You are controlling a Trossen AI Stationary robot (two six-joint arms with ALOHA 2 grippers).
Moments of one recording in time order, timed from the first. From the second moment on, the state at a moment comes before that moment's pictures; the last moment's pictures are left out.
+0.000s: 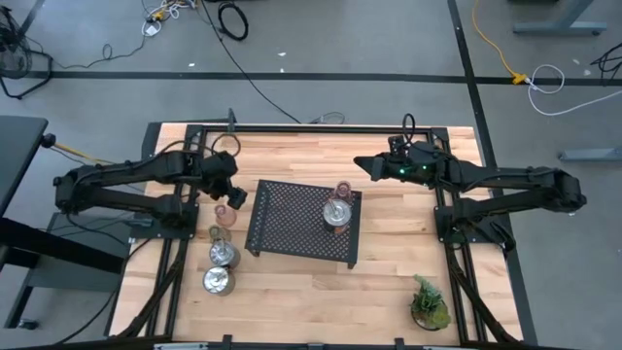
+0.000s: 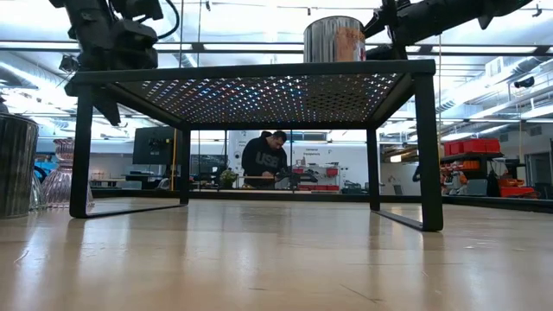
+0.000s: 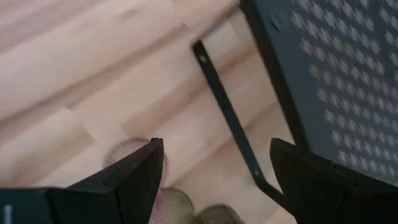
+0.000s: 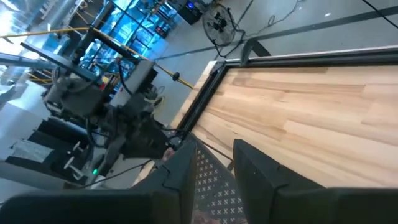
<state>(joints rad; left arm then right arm) 0.23 0.96 0.81 -0.96 0.04 -0.79 -0.19 1.00 0.72 0.04 0.17 0.90</state>
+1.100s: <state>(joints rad) -0.09 1.19 0.81 -0.73 0.04 -1.13 -0.14 0.95 0.72 0.09 0.14 0.84</state>
